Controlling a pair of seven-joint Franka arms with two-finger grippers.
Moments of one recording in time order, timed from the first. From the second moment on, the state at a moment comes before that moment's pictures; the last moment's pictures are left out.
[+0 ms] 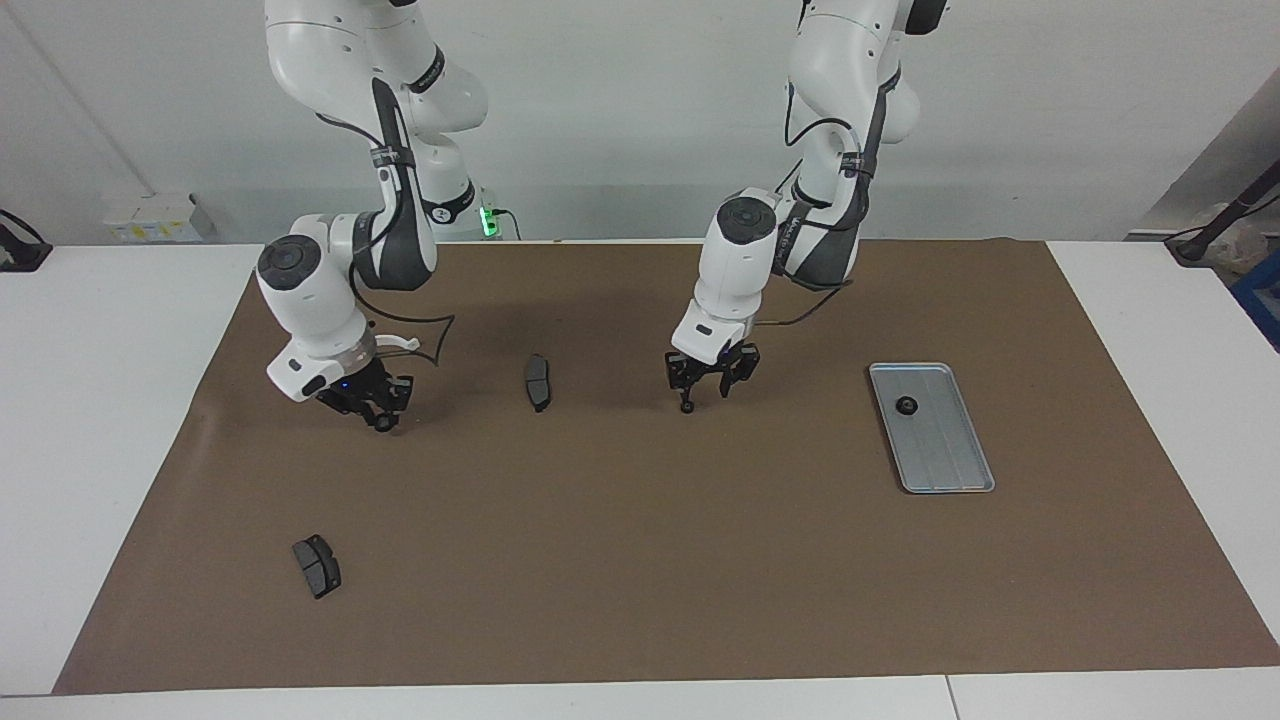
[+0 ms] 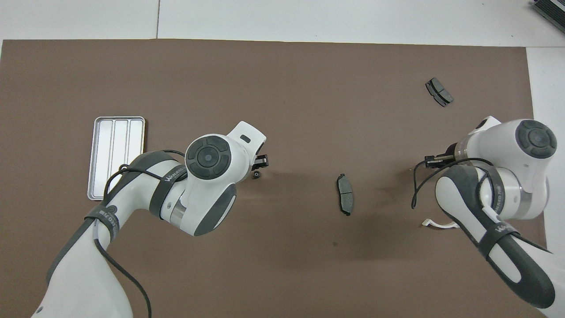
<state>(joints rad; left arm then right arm) -0.53 0.26 -0.04 -1.96 0.01 2.34 -0.69 -0.01 0.17 -0.05 -2.17 -0.02 2.36 -0.09</state>
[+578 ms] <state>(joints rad) -0.19 0.24 -0.02 -1.89 0.01 2.27 -0.41 -0.06 0.17 -0.05 -2.20 -0.02 2.36 -0.13</state>
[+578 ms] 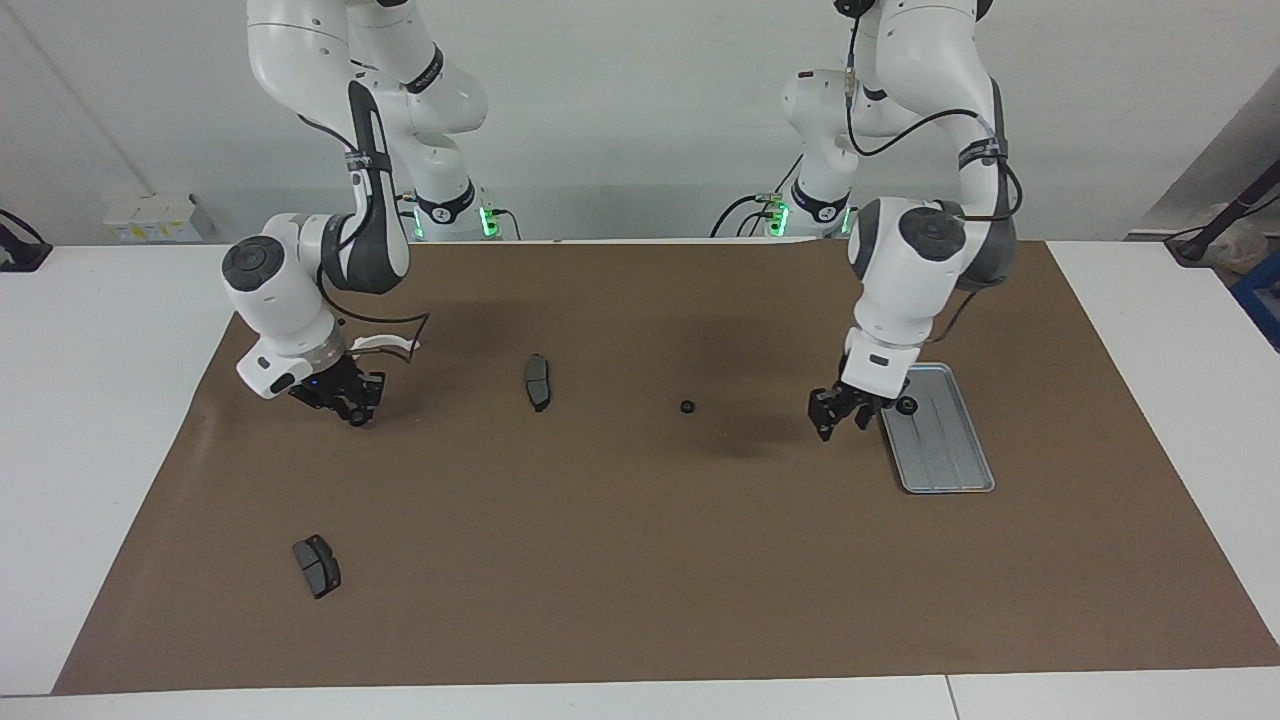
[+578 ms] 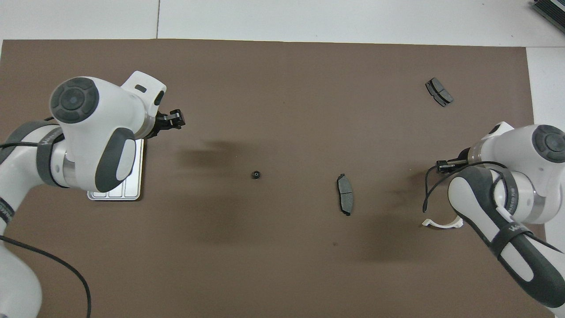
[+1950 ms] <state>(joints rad) 0.04 0.17 -0.04 -2.21 0.01 2.44 -0.02 0.50 0.27 -0.02 -1.87 0.00 2.30 0.61</state>
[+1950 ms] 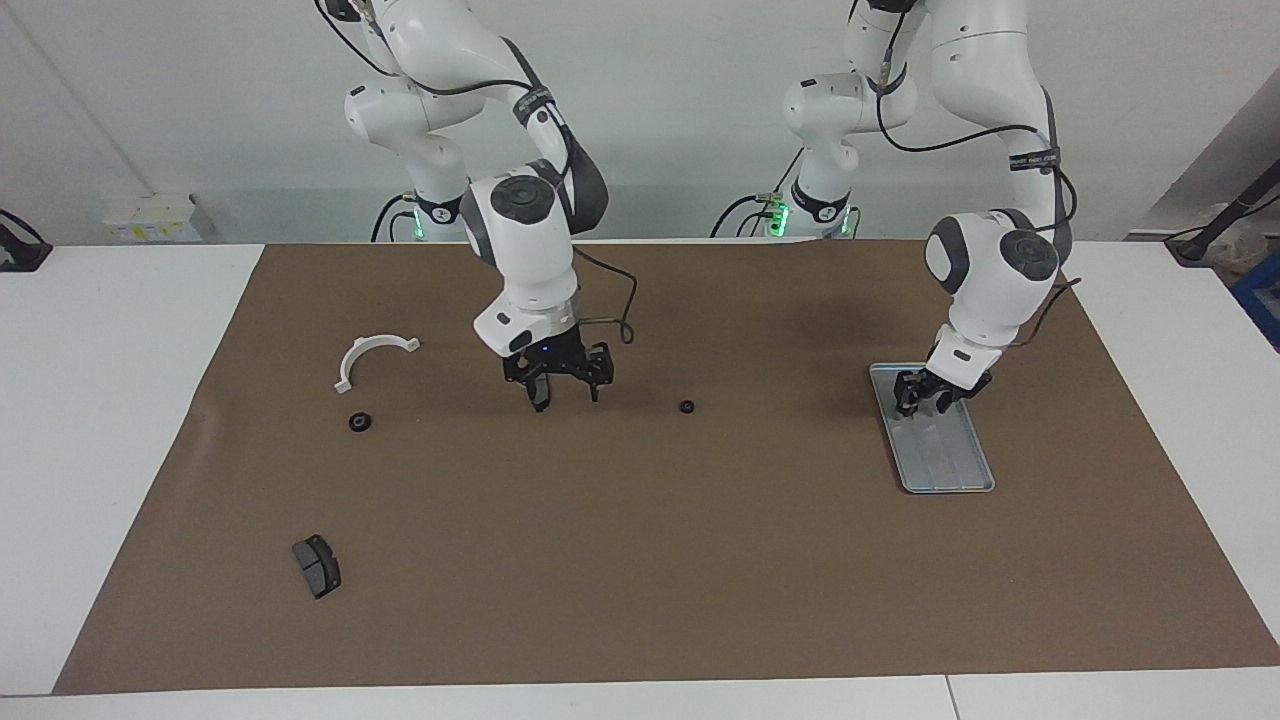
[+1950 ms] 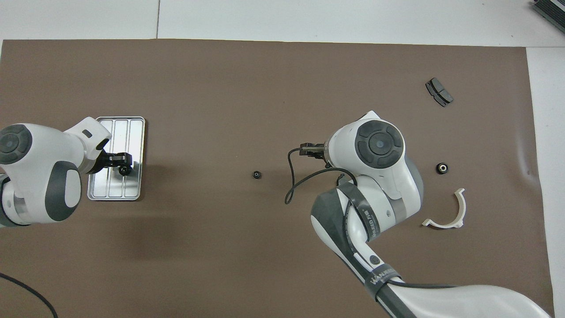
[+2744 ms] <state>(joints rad) 0.01 0.17 -0.05 -2.23 0.01 2.47 -0.08 0.66 0.64 -0.02 -1.43 0.02 2.19 0.89</state>
